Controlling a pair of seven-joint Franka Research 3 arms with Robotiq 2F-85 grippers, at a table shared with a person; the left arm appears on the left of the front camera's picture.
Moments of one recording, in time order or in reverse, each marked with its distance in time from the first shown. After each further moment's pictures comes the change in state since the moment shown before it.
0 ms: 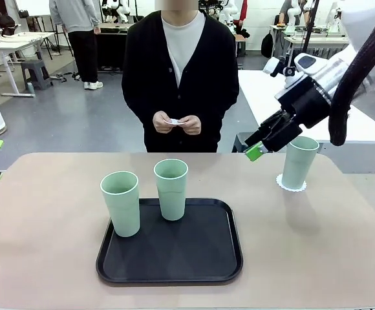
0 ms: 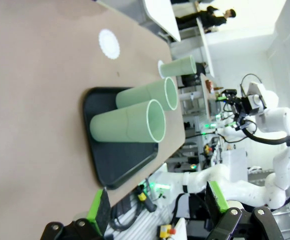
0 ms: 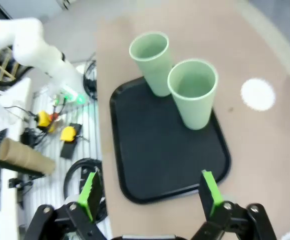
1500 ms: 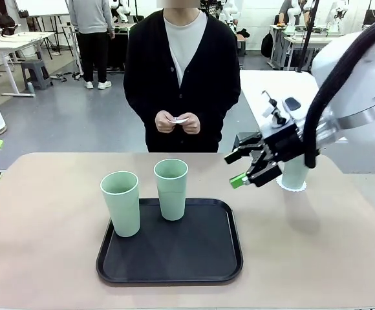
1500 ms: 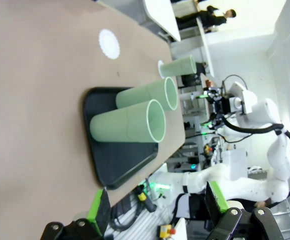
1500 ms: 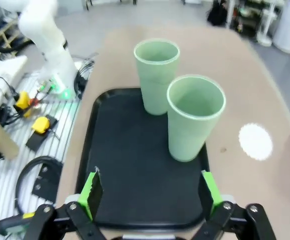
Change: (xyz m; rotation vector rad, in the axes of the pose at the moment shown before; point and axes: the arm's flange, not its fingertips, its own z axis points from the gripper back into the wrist) left arm 0.000 0.000 0.000 0.000 0.000 0.000; right arm -0.047 -0.036 -0.077 0.033 -0.176 0.311
